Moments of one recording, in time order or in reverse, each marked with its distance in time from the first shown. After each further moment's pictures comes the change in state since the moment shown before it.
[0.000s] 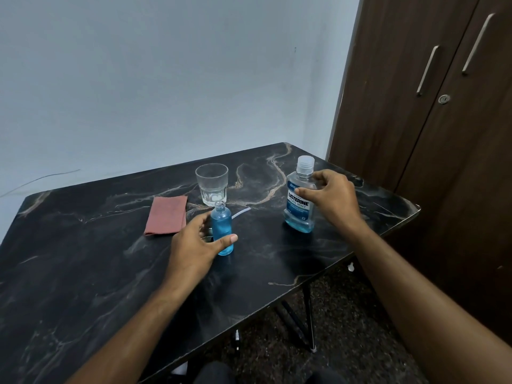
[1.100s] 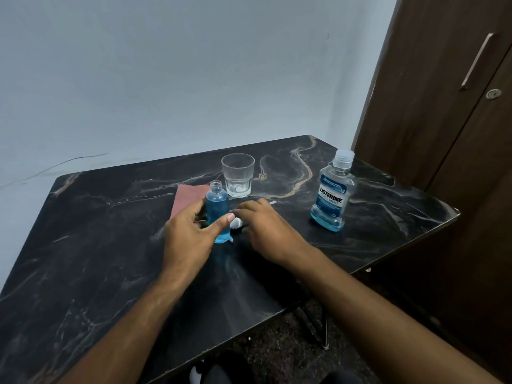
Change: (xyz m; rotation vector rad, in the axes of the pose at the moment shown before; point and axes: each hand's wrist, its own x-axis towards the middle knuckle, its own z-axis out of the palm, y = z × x) left_hand 0.000 -0.007 -0.042 -0.094 0.164 0.083; right_hand -0.065 -0.046 0.130 -0.299 -0.495 -0.681
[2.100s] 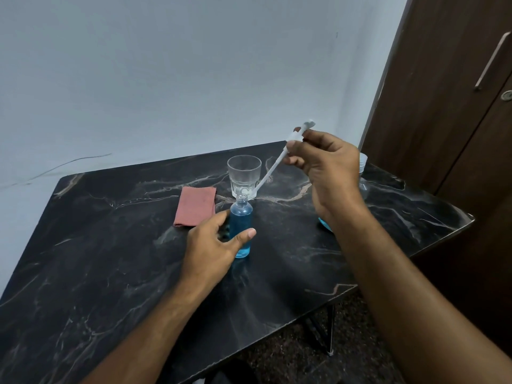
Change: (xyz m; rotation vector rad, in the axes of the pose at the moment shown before) left_hand -0.004 -0.015 0.019 -0.048 -0.125 -0.002; right_hand 0.033 0.008 -0.097 1.317 0.760 0.412
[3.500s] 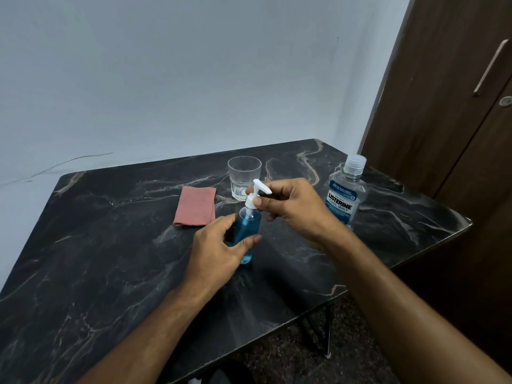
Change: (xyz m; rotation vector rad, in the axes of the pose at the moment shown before) left_hand -0.007 0.009 0.004 0.185 -0.030 0.065; right_hand -0.036 0.022 -0.007 -0.553 -0.539 0.142
